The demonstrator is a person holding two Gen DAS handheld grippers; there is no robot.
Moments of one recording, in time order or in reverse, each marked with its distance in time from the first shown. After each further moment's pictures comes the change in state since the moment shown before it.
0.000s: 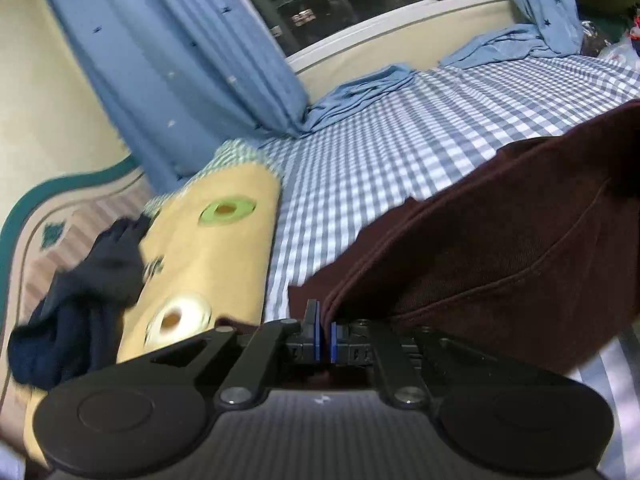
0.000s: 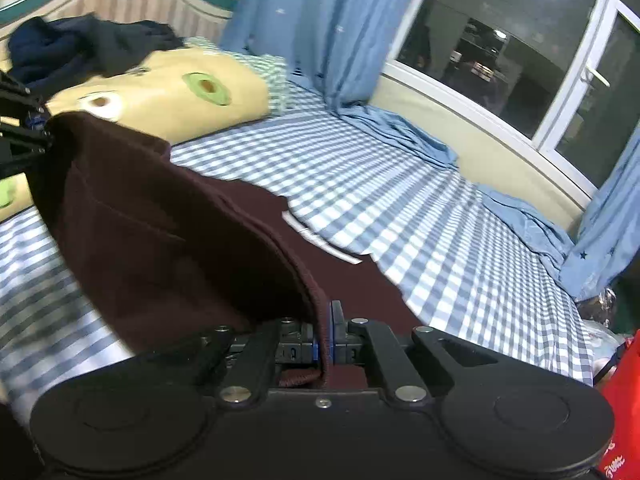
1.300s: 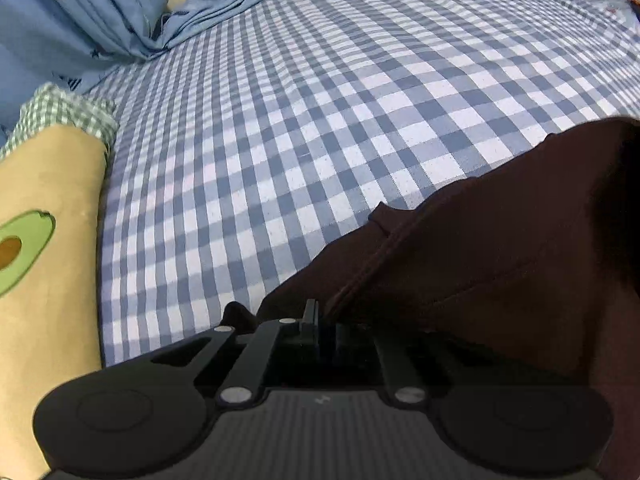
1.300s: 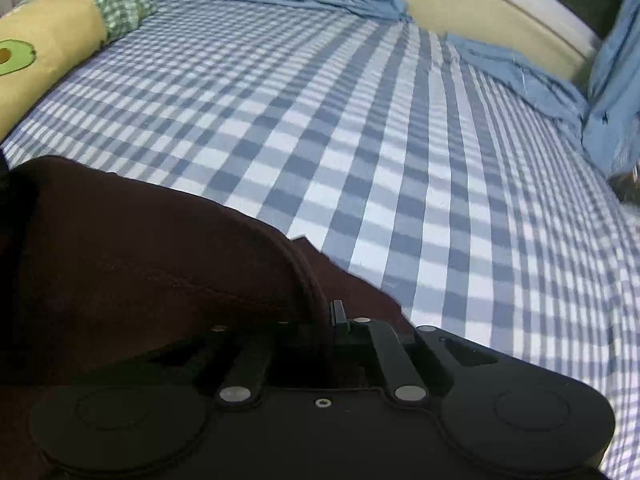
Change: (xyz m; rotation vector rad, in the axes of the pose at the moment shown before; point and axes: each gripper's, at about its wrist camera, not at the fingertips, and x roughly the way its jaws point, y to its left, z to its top) left arm 0.342 -0.034 0.109 0.087 0.306 -0.406; right arm 0.336 -0.089 0.051 0.317 0.383 -0.080
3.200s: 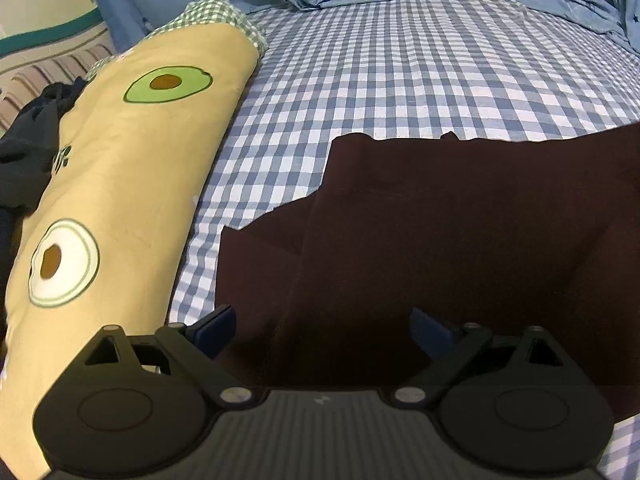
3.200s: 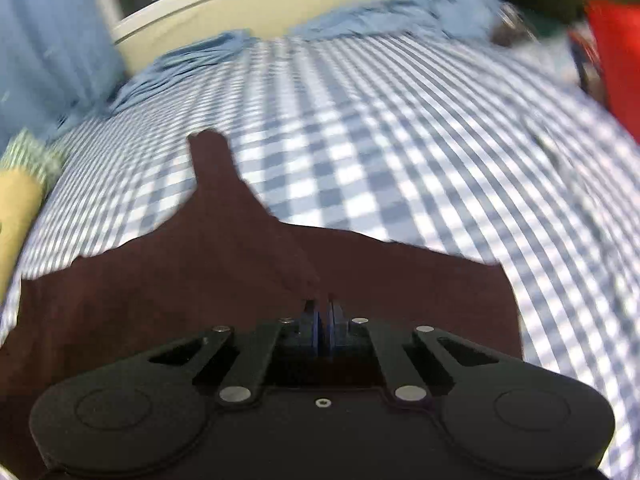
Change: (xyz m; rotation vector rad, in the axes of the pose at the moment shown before) left arm -0.114 -0.012 -0.121 -0.390 0.033 0.199; right arm -0.065 -0.106 -0.142 0.578 -0.098 0.034
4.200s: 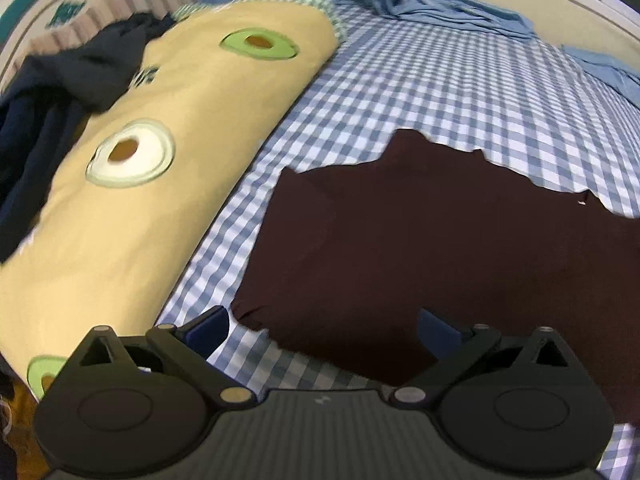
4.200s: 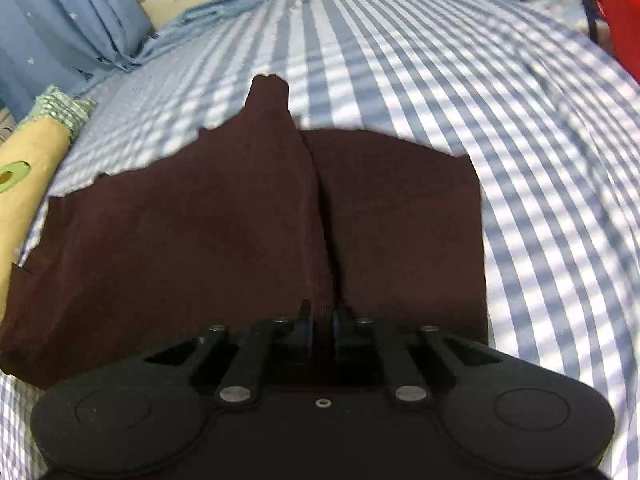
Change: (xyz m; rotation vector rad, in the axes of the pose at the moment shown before) left arm -0.061 0.028 -0.060 -0.292 0.012 0.023; right arm -0.024 -0.050 -0.064 -0.058 0.148 0.093
